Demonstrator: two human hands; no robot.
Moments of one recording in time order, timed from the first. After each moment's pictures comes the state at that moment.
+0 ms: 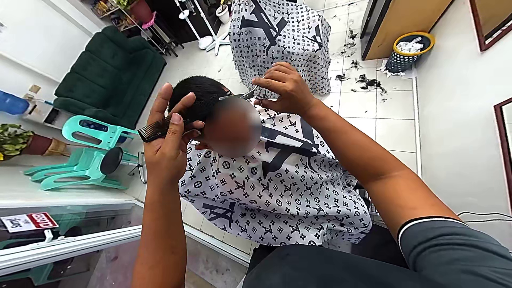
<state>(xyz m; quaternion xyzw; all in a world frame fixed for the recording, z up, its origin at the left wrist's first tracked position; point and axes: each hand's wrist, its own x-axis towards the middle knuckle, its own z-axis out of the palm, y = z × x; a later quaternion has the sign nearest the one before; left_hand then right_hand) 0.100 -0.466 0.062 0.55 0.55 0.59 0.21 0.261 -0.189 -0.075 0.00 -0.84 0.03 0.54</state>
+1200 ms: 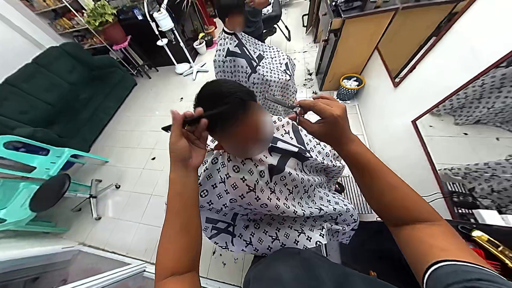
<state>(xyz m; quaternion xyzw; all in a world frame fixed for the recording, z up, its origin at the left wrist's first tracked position) 0.008 -0.481 0.015 0.35 0.42 0.72 0.43 0.324 -0.320 -0.034 -0.18 -0.84 0.02 0.50</state>
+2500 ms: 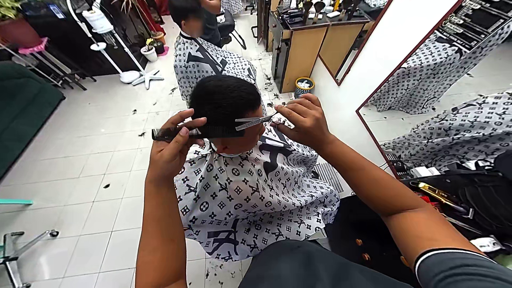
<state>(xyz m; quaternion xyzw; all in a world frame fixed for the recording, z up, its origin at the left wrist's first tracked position) -0.085 -0.470 -0.016 0.62 0.27 0.59 0.44 0.272 -0.367 -0.039 -0.24 -0.85 -0.21 0.42</state>
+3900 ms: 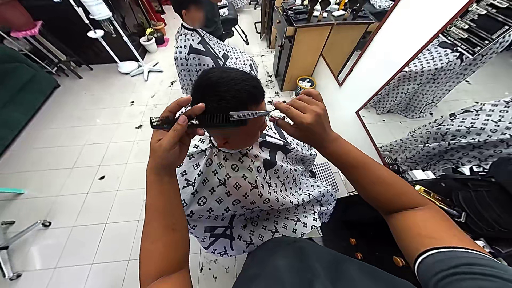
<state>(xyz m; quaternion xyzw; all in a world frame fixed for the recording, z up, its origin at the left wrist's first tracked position) -0.084 -0.465 -0.020 0.60 0.23 0.61 0.46 0.261 -0.375 -0.024 -0.23 -0.86 -0.21 0.39</state>
